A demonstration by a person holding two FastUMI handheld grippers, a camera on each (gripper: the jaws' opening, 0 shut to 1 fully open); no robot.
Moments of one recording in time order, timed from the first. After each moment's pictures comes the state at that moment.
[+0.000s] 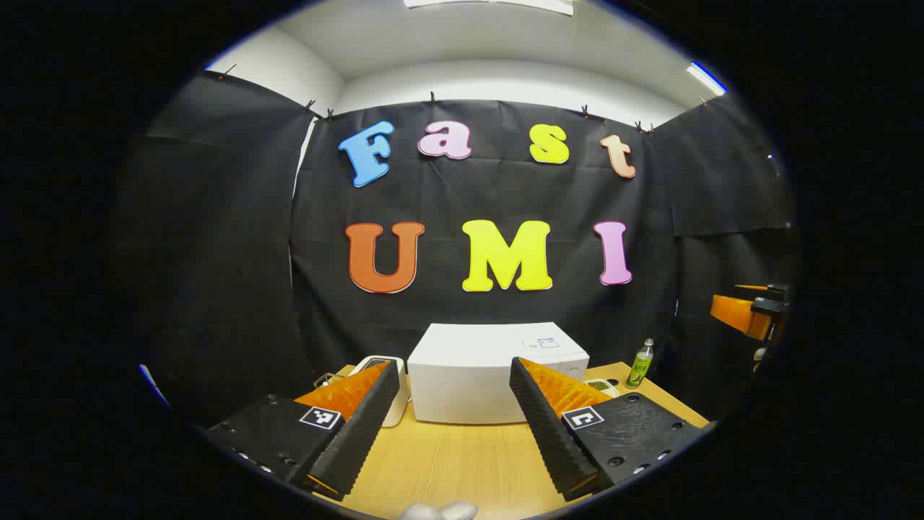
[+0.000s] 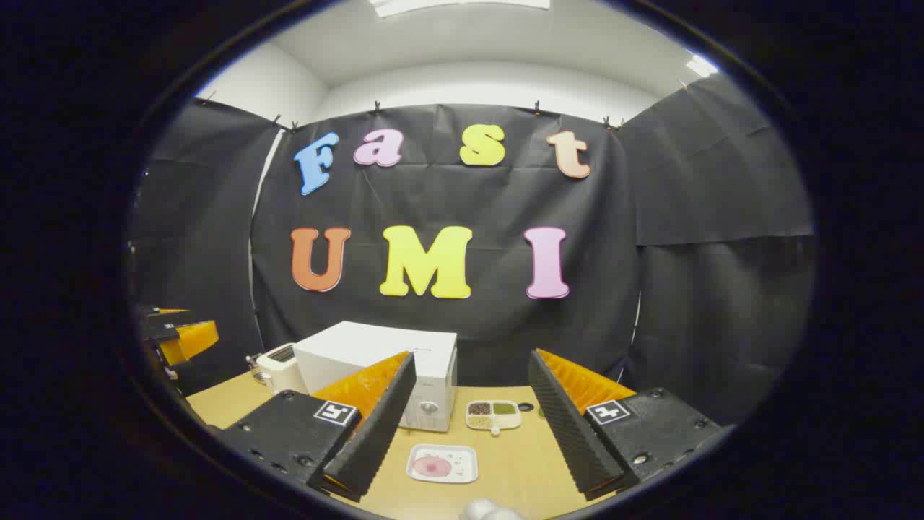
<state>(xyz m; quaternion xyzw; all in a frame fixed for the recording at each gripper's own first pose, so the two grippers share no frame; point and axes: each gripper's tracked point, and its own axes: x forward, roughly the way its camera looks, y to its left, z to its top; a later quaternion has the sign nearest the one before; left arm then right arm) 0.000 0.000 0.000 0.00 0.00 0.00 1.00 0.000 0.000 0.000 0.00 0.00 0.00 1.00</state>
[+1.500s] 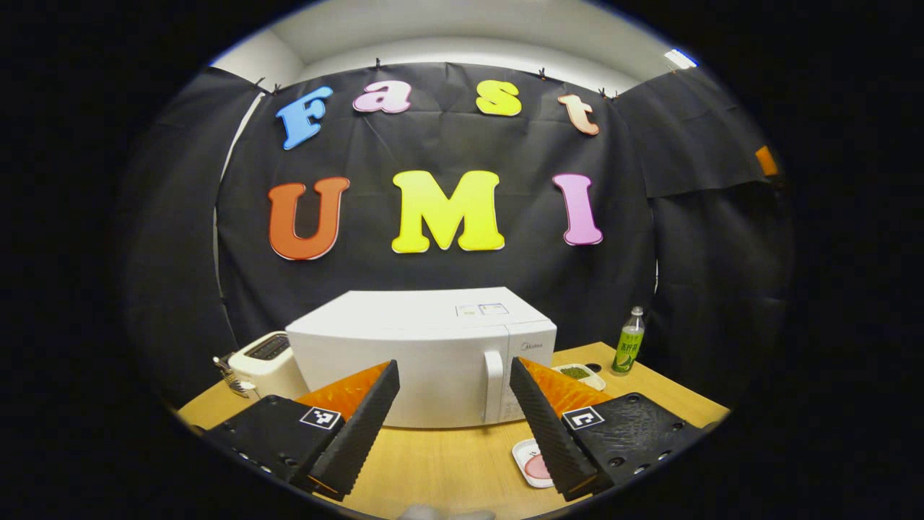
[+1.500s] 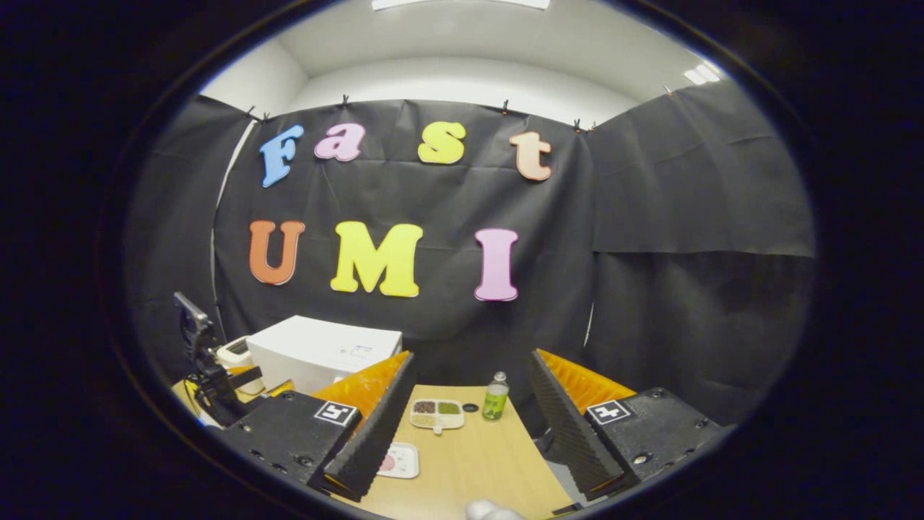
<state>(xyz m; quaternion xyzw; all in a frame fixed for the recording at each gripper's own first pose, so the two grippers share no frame) 0.160 -0.146 -0.143 0.02 0.04 -0.08 1.00 -0.010 -0.102 0.023 -0.03 0.03 -0.08 1.00</state>
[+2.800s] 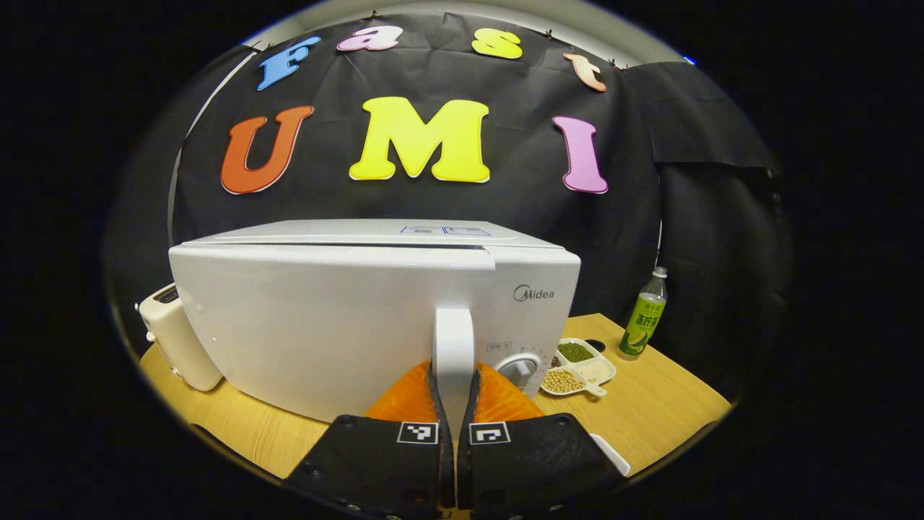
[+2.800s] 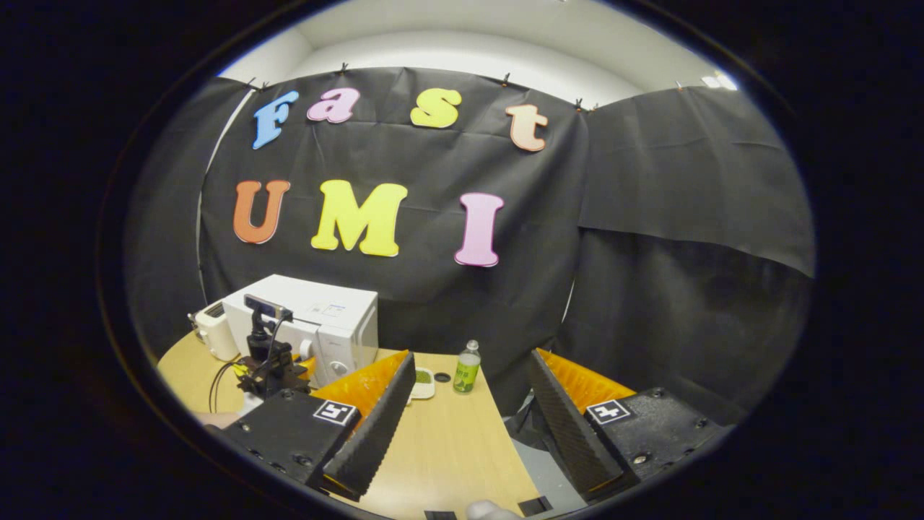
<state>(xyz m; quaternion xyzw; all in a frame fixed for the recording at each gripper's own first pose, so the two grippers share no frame) 0.237 -0.194 -0.239 -0.02 0.10 -0.12 0.99 -0.016 -0.130 -0.009 -0.06 0.09 -0.10 0.99</state>
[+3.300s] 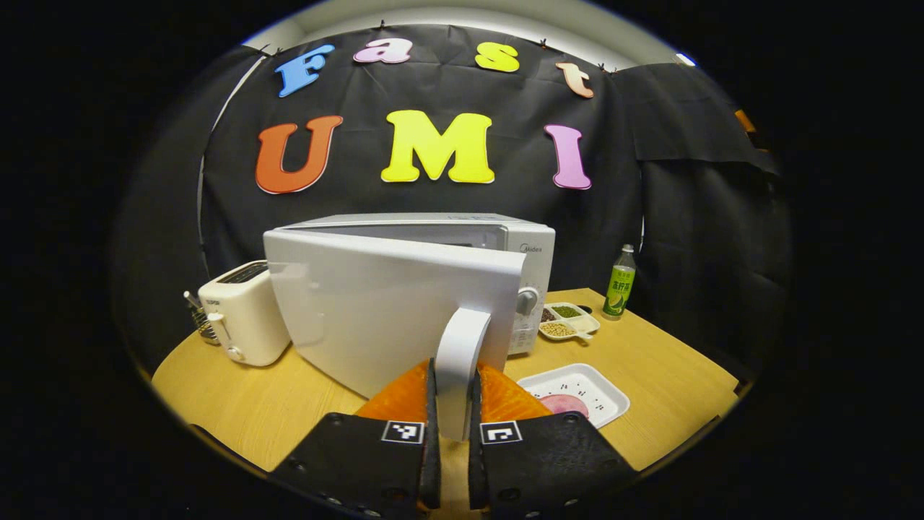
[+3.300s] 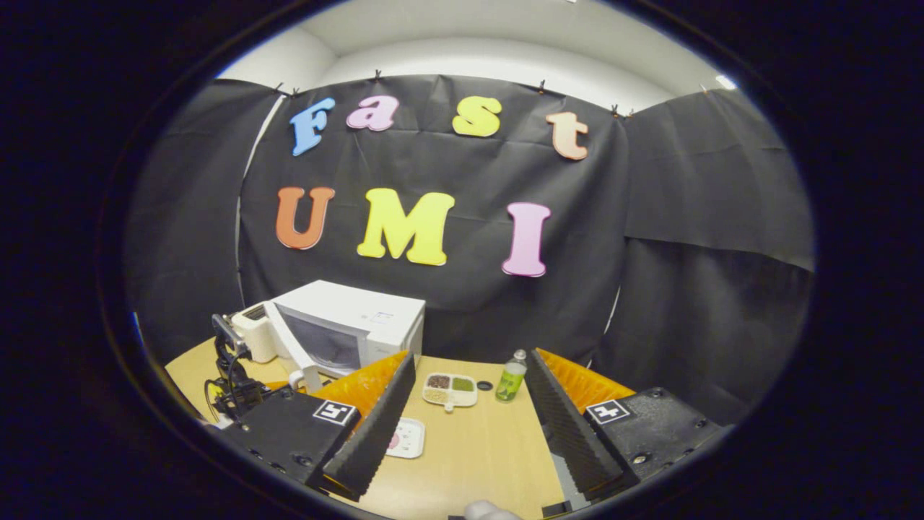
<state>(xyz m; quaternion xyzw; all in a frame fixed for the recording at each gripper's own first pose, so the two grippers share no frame) 0.107 -0.103 -0.244 0.00 0.12 -0.10 0.99 -0.004 -0.055 -0.012 -0.06 0.07 0.00 1.00</state>
